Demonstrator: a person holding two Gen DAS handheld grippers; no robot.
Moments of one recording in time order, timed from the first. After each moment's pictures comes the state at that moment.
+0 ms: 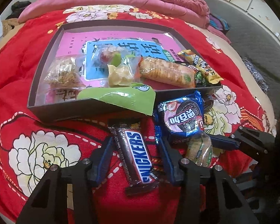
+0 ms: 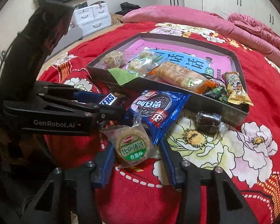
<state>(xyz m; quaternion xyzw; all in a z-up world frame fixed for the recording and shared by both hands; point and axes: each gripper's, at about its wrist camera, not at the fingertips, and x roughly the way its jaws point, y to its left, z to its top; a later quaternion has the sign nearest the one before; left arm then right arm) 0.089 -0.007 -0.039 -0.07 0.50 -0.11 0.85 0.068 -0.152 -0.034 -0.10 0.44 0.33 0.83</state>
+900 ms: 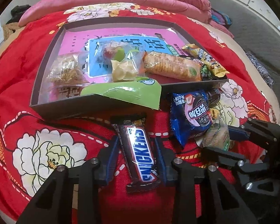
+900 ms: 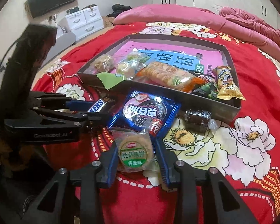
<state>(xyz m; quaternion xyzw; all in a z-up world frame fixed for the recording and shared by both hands) 0.088 -0.008 -0.044 -0.04 0.51 -0.10 0.85 0.075 -0.162 -0.032 -0.07 0.44 0.31 0.84</state>
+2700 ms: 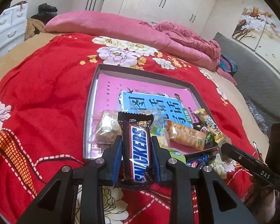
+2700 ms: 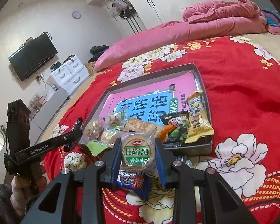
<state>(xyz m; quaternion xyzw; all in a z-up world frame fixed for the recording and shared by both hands) 0.103 0.060 0.010 -0.14 0.39 -0.06 0.91 0.124 -0.205 0.004 0.12 0.38 0.27 0.87</state>
